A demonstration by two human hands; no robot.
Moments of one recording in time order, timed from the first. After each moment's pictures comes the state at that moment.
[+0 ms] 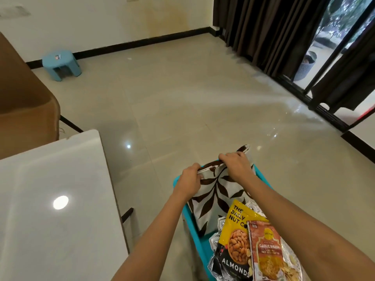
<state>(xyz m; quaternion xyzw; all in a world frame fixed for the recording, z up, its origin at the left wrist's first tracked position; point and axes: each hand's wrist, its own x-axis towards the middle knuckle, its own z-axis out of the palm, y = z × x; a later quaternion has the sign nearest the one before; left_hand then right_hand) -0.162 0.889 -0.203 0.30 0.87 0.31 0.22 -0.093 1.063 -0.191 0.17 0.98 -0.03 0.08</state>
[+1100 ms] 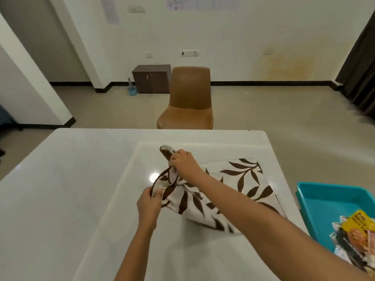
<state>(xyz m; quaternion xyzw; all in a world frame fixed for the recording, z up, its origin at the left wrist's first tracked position) 0.003 0.210 -0.002 -0.23 0.78 0.58 -0.04 -0.118 0.350 0.017 -0.30 0.95 -0.10 -0.03</state>
